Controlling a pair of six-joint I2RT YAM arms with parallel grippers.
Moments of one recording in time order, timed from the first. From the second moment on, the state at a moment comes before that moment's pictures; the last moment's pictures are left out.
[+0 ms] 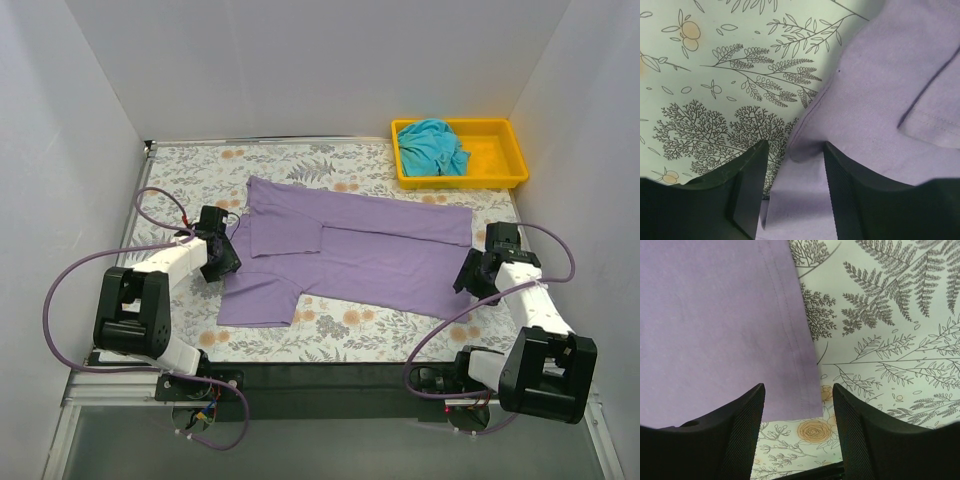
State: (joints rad) left arm -0.15 1.51 0.81 -0.50 -0.20 -0.65; right arm -0.15 1.16 0.68 -0.74 0.06 0.31
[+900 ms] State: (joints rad) left arm -0.15 1.51 0.79 -0.45 -0.20 -0.66; right arm -0.28 1.18 0.62 -0.79 0.04 0.40
